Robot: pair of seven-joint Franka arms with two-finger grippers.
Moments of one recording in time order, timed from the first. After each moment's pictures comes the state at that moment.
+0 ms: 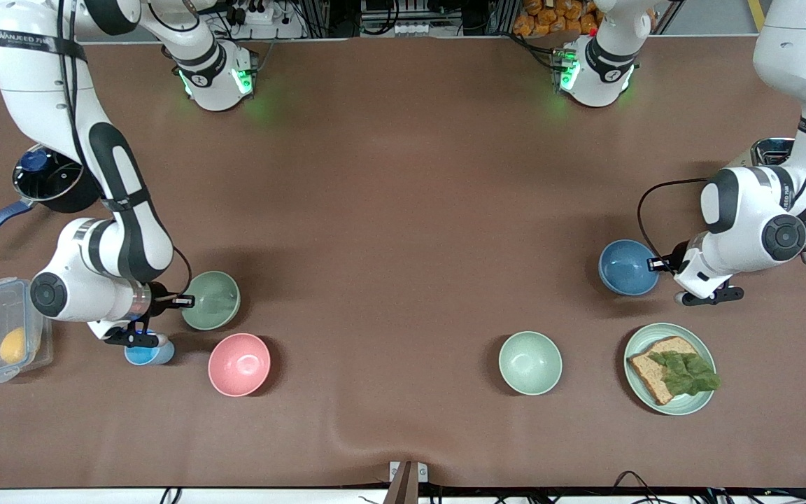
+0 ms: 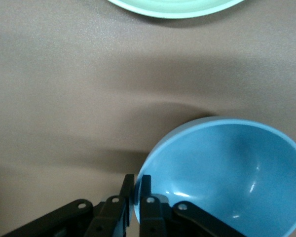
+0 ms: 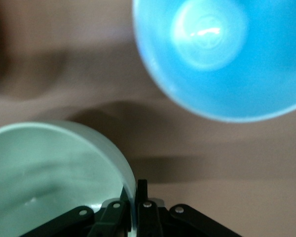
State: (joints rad) left arm 0.26 0.44 -0.18 -2.03 0.09 2.29 -0.10; right arm 0.06 0.65 -0.09 -1.69 0.23 2.12 -0.07
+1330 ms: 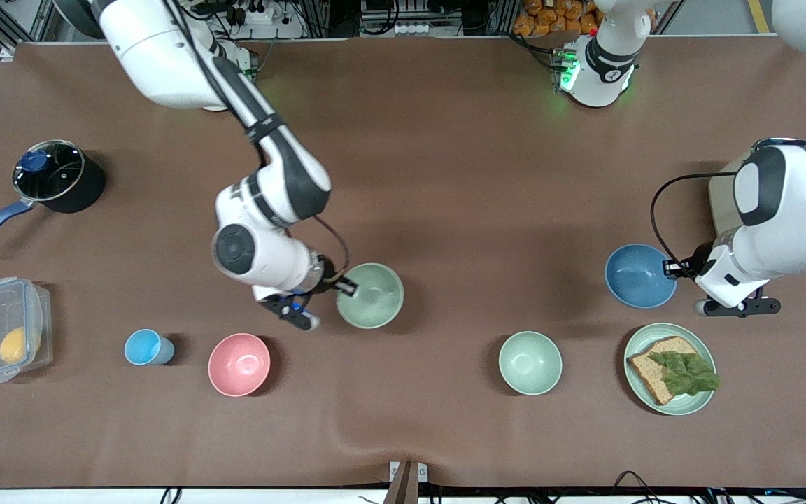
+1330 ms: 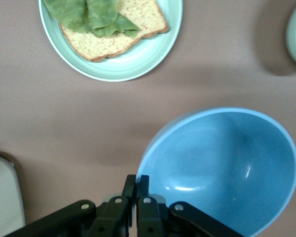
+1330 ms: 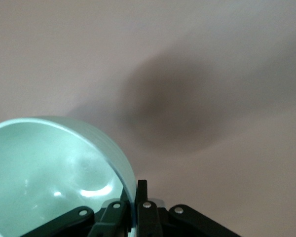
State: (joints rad) left arm 0.25 0.34 -0.30 -1.74 0.07 1.93 -0.10; right arm 0.45 0.67 0.11 -1.47 0.32 2.19 0.87
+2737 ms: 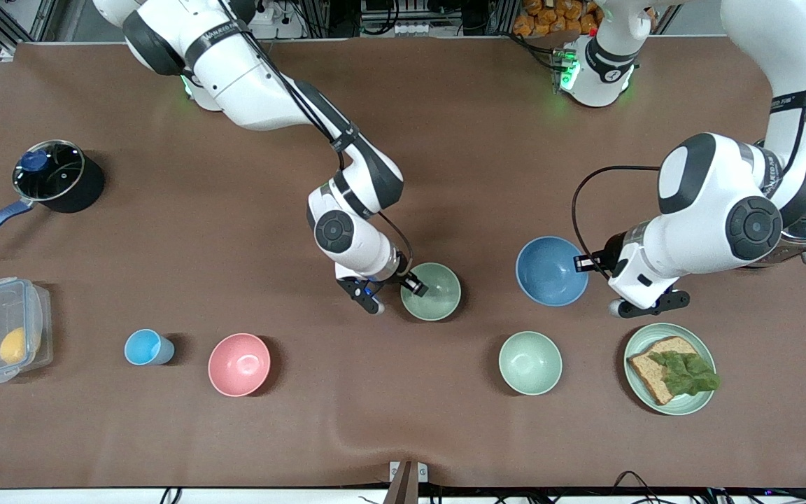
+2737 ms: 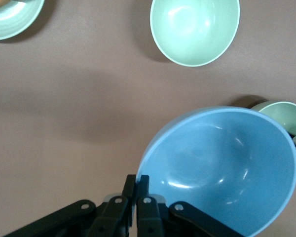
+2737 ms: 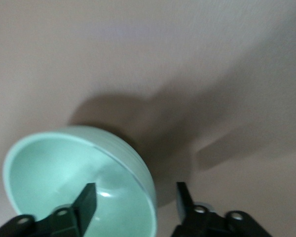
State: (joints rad) left arm 0.07 0.41 -0.37 -1.59 -0.08 1.84 -0.43; right arm 0.58 0.89 0.11 -1.34 0.32 2.41 1.22
